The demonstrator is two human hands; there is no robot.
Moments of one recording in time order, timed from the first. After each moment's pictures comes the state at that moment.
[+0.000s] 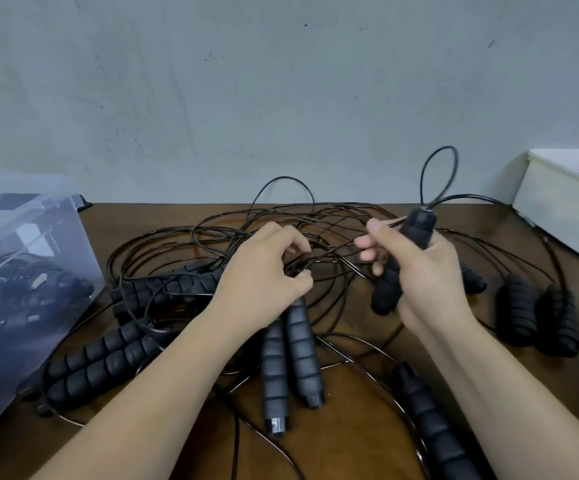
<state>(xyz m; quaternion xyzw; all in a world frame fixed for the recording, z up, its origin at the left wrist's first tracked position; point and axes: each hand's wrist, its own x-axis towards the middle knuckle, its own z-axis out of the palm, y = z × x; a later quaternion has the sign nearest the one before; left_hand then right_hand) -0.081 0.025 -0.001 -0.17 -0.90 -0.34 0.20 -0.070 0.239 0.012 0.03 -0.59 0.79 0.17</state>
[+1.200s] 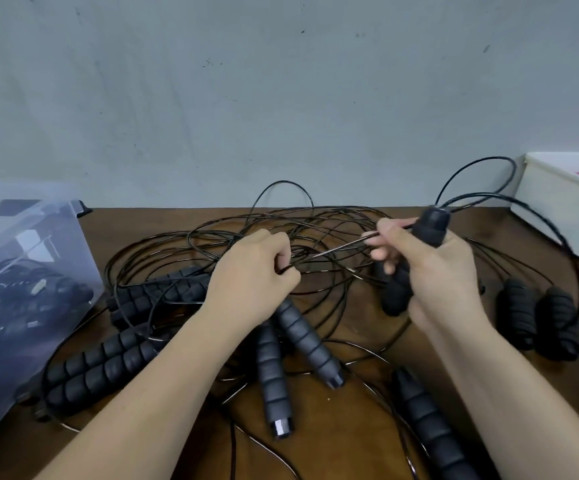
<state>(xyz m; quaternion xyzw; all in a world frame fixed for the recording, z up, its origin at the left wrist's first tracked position) -0.086 0.019 0.002 -0.12 -0.93 -0.25 0.22 -0.071 0.248 0.017 0.01 -0.60 0.77 0.21</state>
